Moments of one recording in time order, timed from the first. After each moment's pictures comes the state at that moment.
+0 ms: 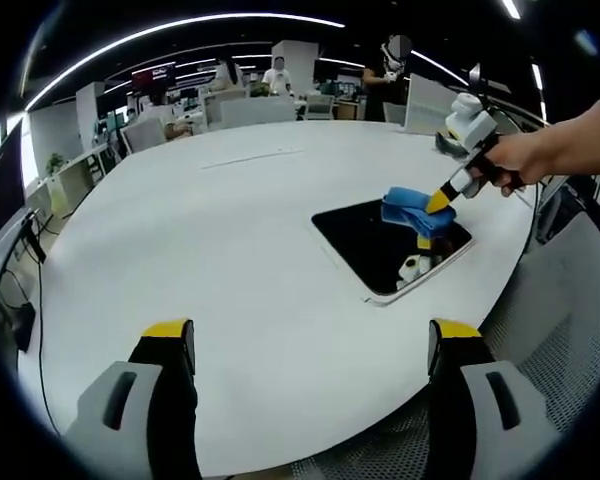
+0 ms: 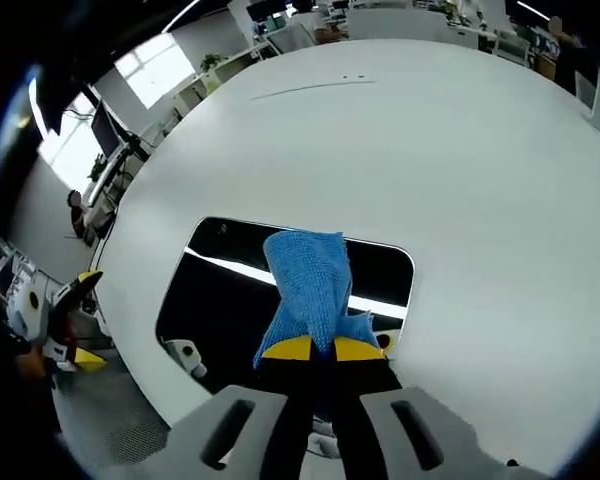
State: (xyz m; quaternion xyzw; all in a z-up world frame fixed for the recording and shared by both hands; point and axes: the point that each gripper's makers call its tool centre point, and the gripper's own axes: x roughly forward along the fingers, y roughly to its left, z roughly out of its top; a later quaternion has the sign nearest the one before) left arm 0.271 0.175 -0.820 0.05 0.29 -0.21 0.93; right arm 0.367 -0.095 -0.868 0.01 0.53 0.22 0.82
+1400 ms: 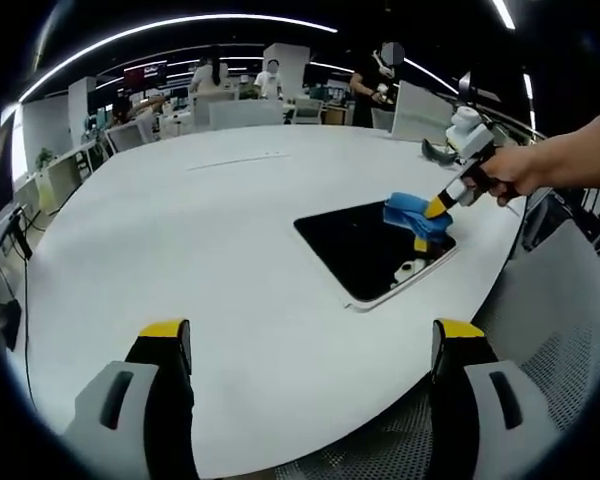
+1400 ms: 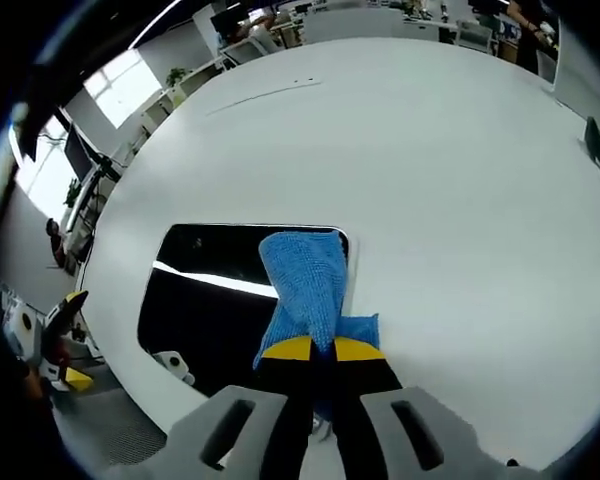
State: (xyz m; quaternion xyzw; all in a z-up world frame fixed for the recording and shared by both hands) left arm 0.268 0.163 -0.816 0.02 0.29 -0.24 0.93; right arm 0.359 -0.131 -0.869 0.06 0.53 0.14 0.83
